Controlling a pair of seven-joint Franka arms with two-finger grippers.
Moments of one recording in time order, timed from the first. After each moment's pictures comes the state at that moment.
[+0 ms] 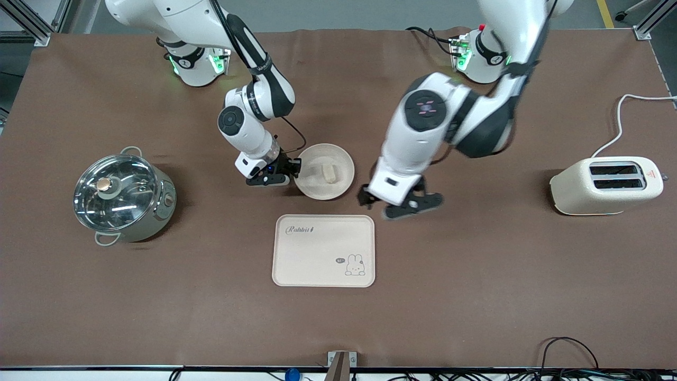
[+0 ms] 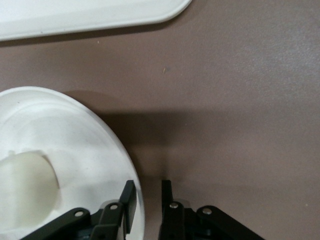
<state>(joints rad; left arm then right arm) -0.48 0.44 -0.08 -1.43 0.03 2.00 -0.79 0.74 0.42 -0.06 -2.25 0.63 2.78 0.13</state>
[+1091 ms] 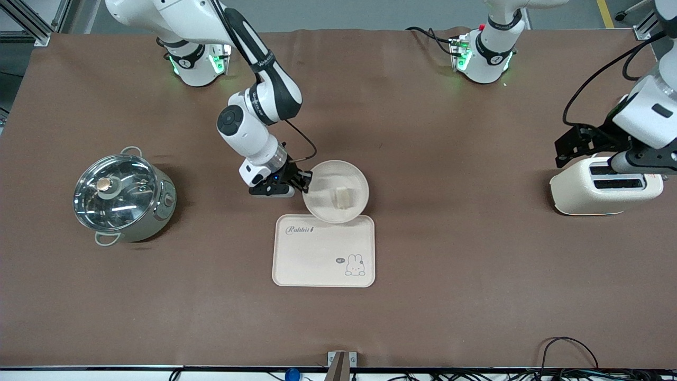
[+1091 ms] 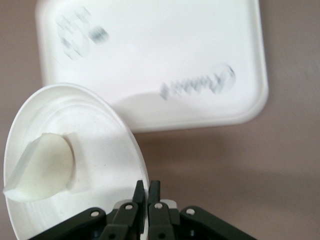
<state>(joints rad) -0.07 0.10 -0.08 -1.42 0.04 1.59 -0.06 0.72 0.42 -0.08 -2.00 0.64 2.73 0.27</state>
